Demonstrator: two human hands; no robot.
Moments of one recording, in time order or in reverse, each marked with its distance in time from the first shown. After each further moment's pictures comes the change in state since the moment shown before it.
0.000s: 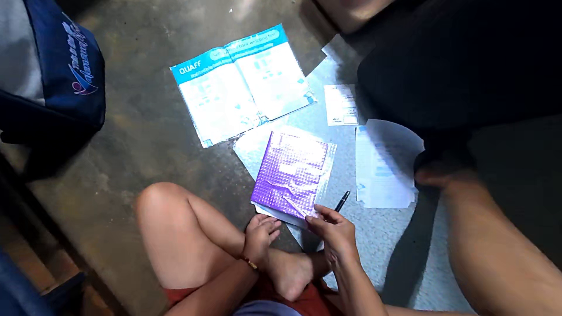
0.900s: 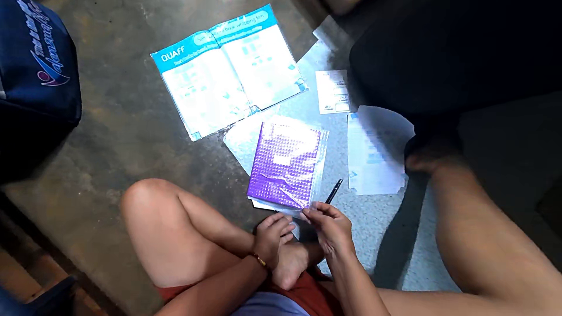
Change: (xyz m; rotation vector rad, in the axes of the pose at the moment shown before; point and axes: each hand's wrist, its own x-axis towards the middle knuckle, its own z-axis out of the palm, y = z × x) left_hand -0.005 -0.023 0.017 0.035 -0.169 -0.123; right_hand 0.001 0.008 -0.004 0.214 0.104 0.079
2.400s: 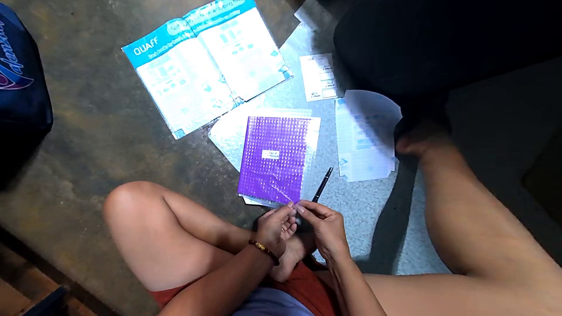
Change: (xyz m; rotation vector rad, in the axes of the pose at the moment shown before) left_hand 0.000 0.012 0.032 -0.129 0.091 -0.198; right_hand -0.008 0.015 -0.027 -0.127 -0.253 -0.282
